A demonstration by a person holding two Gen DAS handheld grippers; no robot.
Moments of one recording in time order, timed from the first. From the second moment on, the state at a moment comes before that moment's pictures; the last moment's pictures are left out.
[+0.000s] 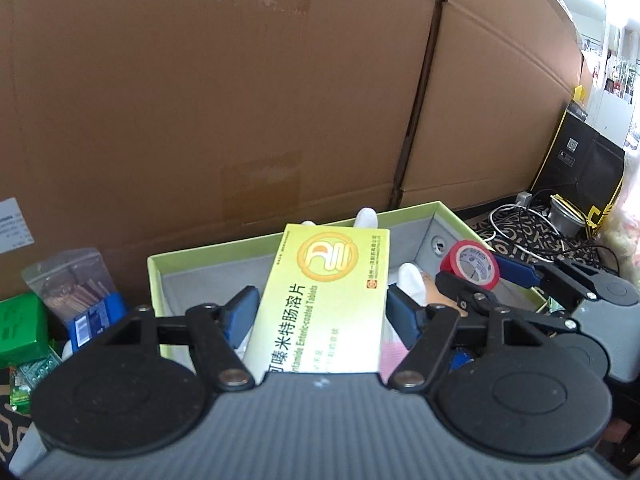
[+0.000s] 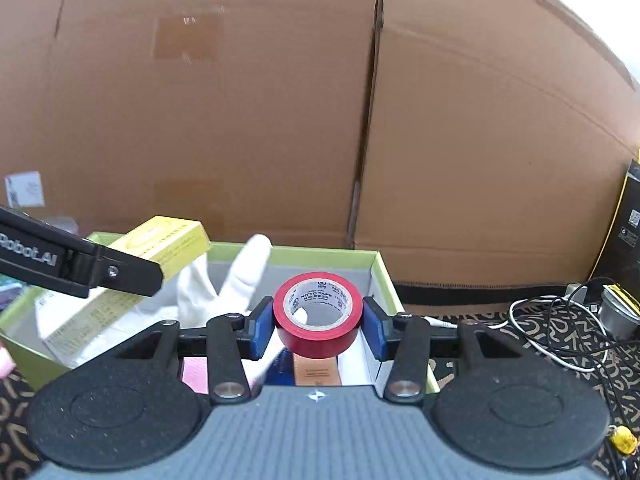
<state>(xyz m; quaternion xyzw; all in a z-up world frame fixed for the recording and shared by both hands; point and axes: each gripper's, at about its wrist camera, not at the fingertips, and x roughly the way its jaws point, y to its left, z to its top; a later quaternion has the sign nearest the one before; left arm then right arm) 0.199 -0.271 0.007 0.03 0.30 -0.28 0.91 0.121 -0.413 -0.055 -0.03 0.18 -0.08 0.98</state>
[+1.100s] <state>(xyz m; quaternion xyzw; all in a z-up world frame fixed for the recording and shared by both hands) 0.074 -0.063 -0.028 -0.03 0.28 -0.17 0.95 0.042 -0.284 -0.068 0.02 0.15 0.08 0.99</state>
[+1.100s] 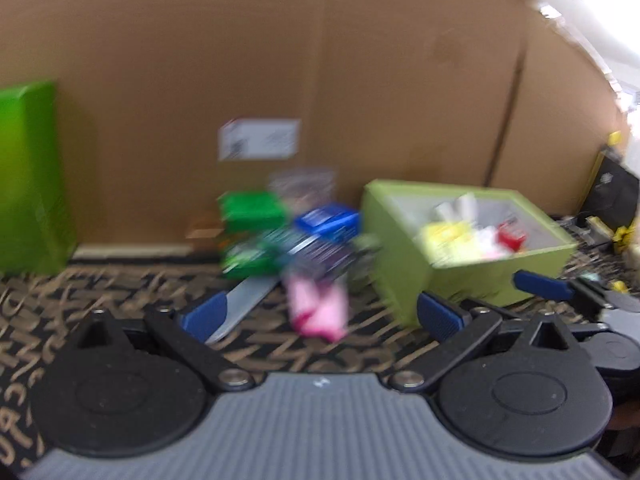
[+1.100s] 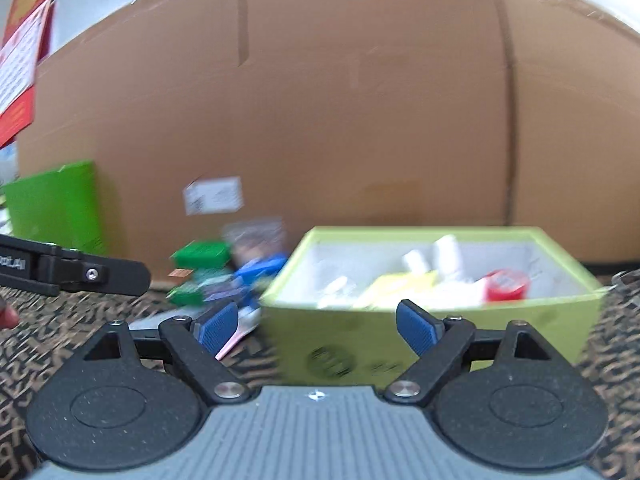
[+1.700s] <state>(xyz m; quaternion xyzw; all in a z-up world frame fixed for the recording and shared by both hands) 0.161 -0.036 -0.093 0.02 0.34 -0.14 0.93 0.051 -0.224 -0.106 0.01 0.26 0.10 0.96</state>
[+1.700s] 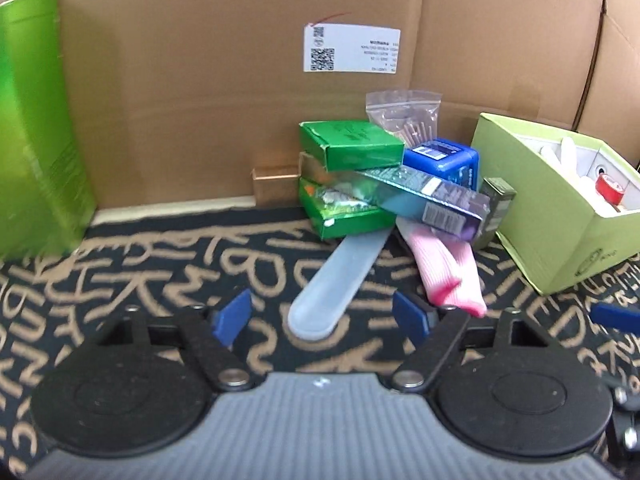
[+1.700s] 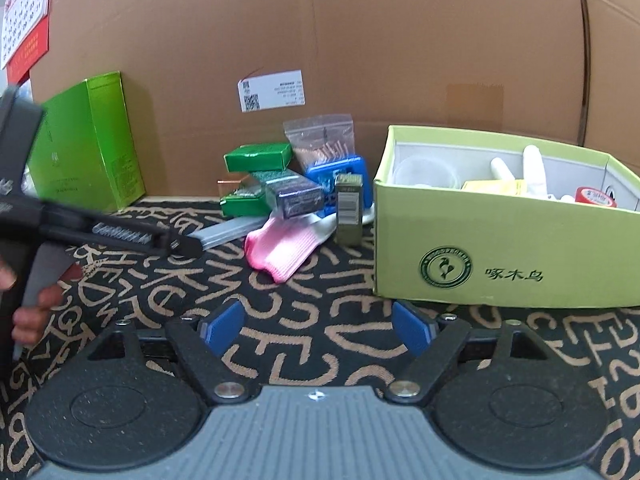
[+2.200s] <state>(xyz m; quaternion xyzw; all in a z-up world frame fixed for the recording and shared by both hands) 0.123 -0.033 -0.098 0.03 0.35 -0.16 0.92 0.093 -0.187 -0.104 0.00 0.28 0.12 0.95</state>
